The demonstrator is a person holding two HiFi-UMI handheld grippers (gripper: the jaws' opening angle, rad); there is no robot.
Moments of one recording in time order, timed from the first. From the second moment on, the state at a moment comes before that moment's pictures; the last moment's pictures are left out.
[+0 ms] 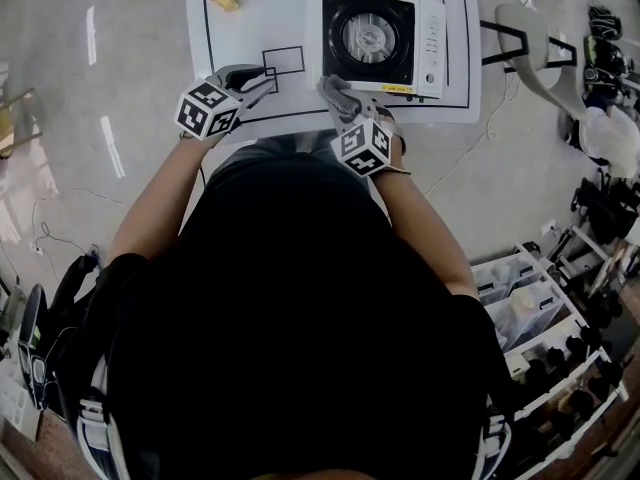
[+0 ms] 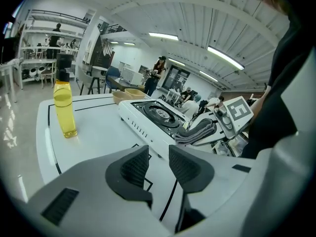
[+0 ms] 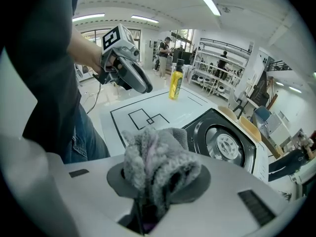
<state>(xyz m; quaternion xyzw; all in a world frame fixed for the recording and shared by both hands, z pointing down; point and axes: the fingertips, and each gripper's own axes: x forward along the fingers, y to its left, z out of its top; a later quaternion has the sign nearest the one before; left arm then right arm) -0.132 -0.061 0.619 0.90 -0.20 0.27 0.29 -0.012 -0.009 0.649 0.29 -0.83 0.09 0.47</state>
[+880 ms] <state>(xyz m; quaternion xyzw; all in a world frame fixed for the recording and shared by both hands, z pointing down) -0.153 -0.047 0.626 0.89 -0.22 0.25 0.32 -0.063 -0.048 0.644 0.18 -0.87 0.09 0.45</state>
